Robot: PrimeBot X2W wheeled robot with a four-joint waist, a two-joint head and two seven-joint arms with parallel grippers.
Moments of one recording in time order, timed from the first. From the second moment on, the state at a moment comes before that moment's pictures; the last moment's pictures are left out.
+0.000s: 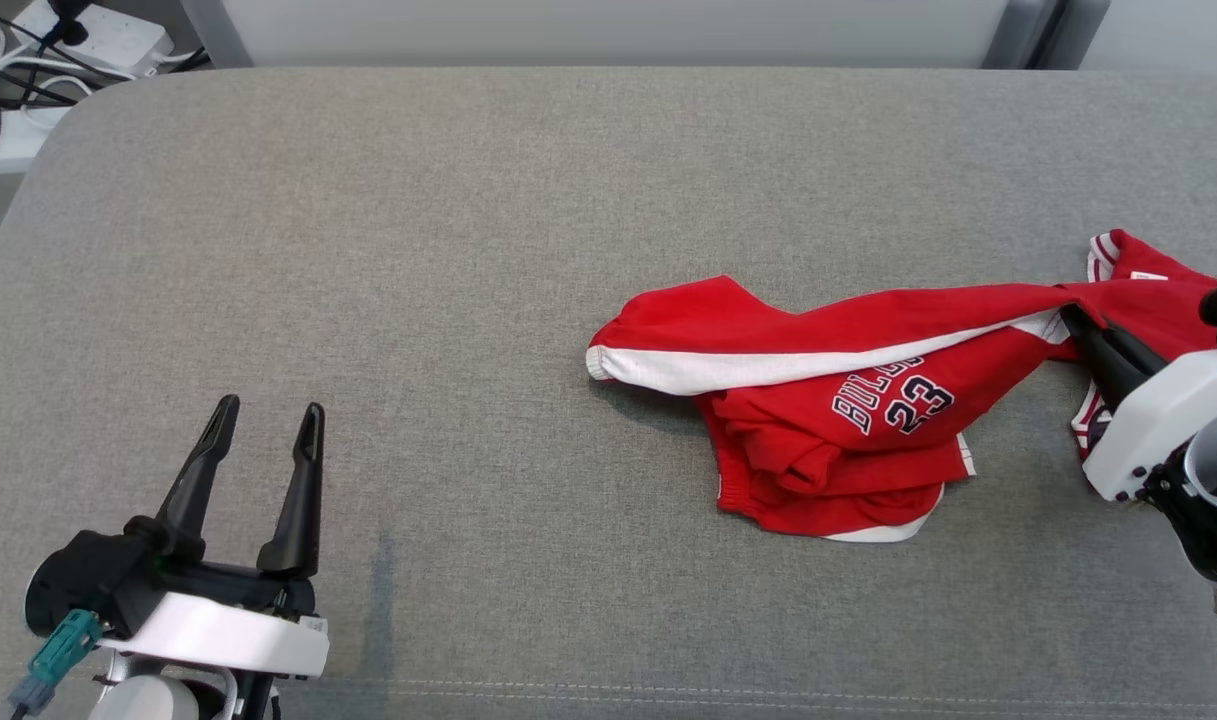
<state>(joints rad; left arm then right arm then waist) -0.05 0.22 -0.06 0.06 -0.35 -0.11 -0.25 -0.43 -0.40 0.22 0.36 0.60 0.13 0.16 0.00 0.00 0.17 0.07</state>
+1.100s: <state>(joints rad) -0.08 0.22 -0.05 0.12 -0.34 -0.12 -0.25 -0.35 -0.37 0.31 0.54 0.63 0.13 -0.25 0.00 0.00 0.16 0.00</state>
